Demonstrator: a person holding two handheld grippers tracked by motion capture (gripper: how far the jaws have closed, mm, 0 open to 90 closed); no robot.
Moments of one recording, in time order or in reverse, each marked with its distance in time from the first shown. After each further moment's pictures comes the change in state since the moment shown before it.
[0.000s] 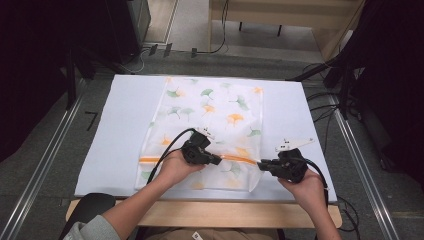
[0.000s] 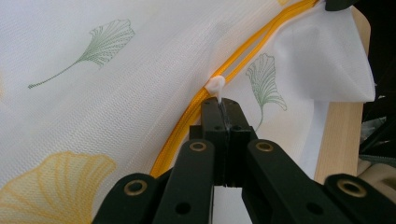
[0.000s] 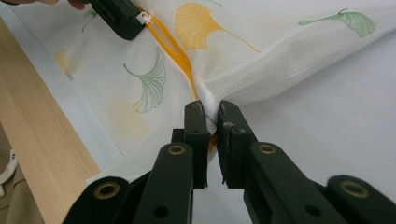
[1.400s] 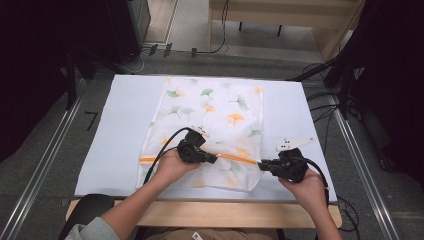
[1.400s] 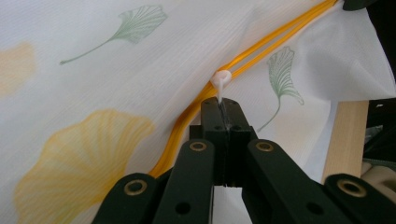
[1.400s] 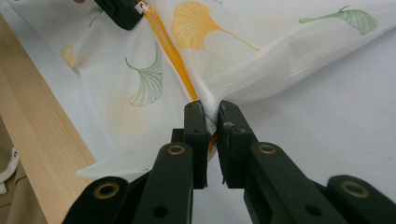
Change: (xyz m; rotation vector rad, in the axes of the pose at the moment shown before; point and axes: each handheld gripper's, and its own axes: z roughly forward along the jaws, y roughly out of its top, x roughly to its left) left arm 0.014 -0.010 -0.009 -0.004 0.005 -0.058; right arm -0.003 -0.001 0.000 0.007 0.011 0.005
